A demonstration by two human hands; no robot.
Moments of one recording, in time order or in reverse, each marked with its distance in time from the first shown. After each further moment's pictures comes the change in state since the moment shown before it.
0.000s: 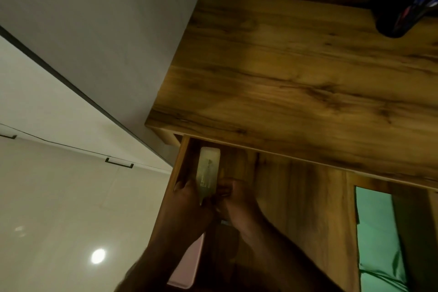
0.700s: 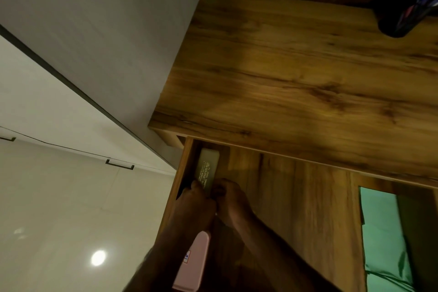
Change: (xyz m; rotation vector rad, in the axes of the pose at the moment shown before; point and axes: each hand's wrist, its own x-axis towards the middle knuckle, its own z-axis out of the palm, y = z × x) left_hand 0.032 -0.004 0.013 0.003 -0.146 -0.182; right_hand 0.042 0.017 0.028 0.219 -0.003 0.054
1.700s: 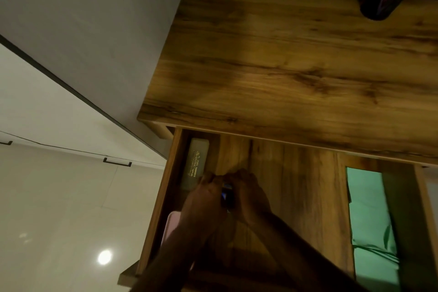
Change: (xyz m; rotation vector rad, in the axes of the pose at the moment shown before) left_hand -0.016 0.007 0.039 0.313 -0.021 0.450; right_hand -0.012 0.033 -0.065 -0.980 0.152 -0.427
